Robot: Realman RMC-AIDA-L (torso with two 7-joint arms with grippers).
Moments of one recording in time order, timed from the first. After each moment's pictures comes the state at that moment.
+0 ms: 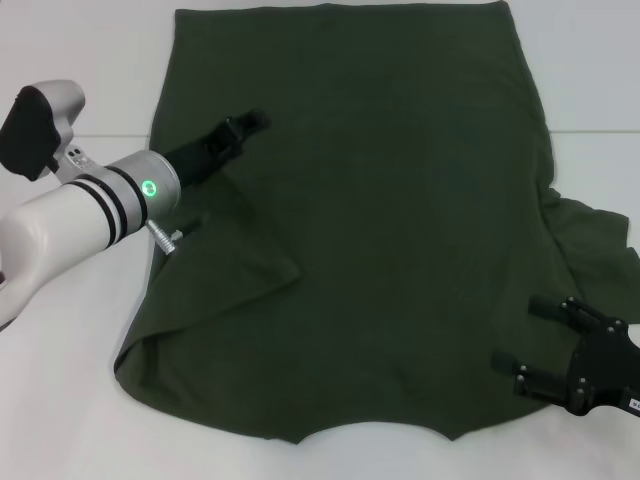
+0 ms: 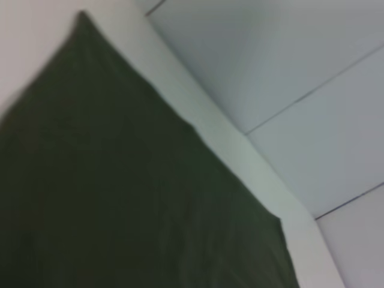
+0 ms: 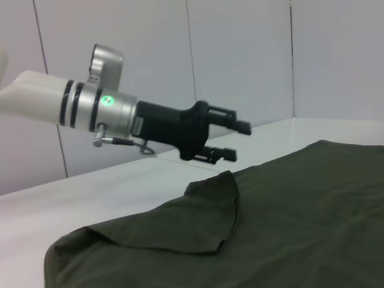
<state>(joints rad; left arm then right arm) -0.85 -2.16 0.47 0.33 1.75 0.69 -1.96 0.36 2.09 -0.44 -0.41 -1.97 -1.52 0.86</state>
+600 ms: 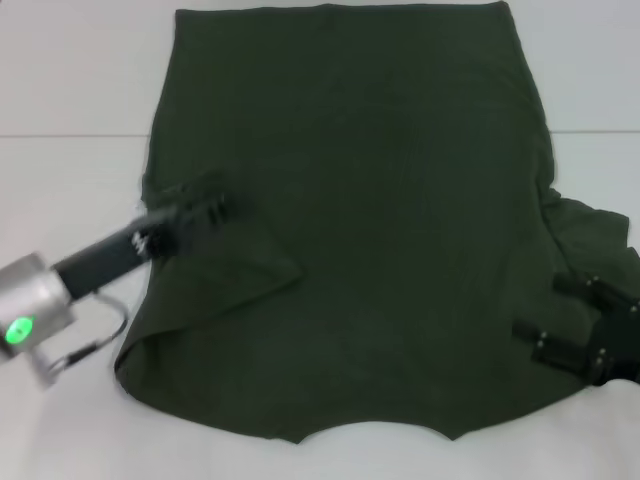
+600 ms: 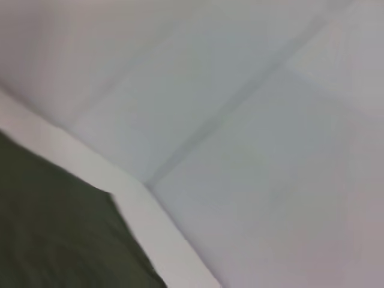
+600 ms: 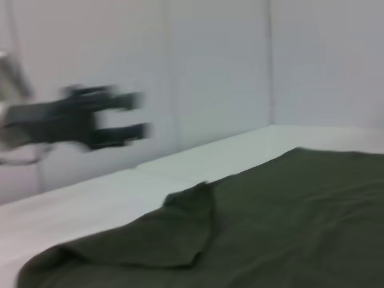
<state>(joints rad) -0.50 -2.16 0.48 0.52 1.75 1.47 -1.66 0.37 2.10 -0.36 -0.41 -1.96 -1.51 0.90</state>
